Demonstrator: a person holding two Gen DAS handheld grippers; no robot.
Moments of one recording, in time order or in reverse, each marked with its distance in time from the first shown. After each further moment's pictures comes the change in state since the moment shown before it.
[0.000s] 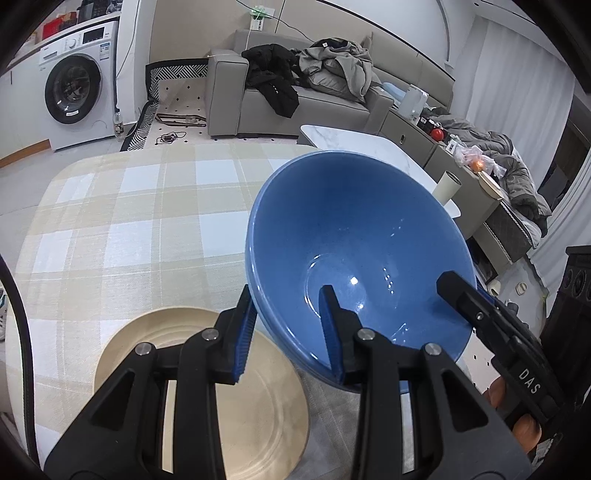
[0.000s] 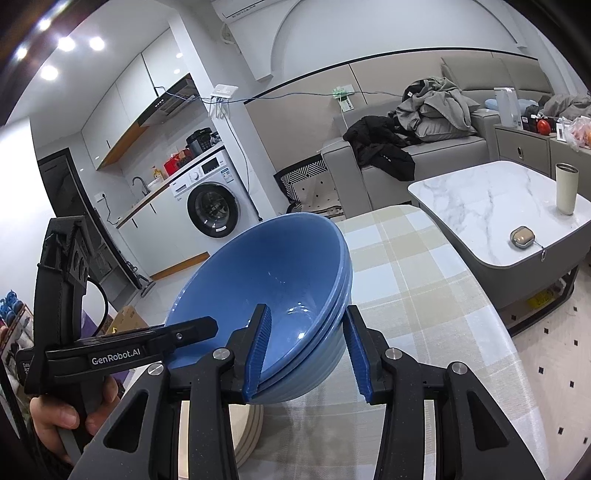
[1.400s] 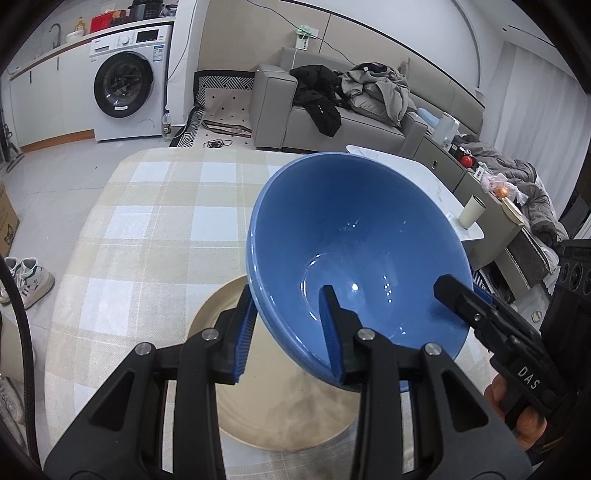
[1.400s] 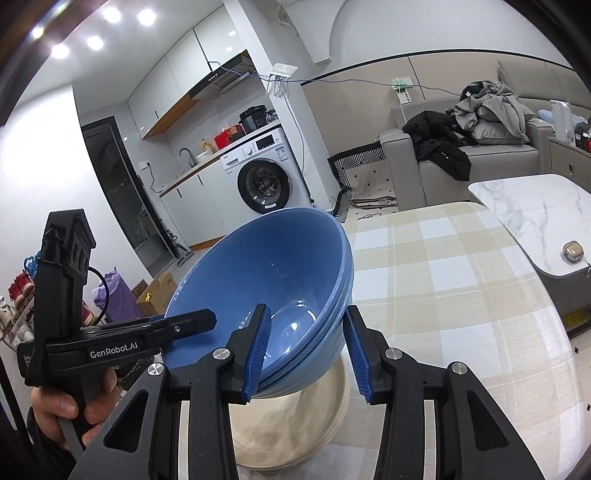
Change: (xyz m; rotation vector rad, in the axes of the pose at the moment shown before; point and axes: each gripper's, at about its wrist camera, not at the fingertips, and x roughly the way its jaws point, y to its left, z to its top) left arm -0.111 0.062 -0.060 -0.106 -0.075 0.120; right arm 0.005 0.084 -0.024 -0.117 0.069 0.167
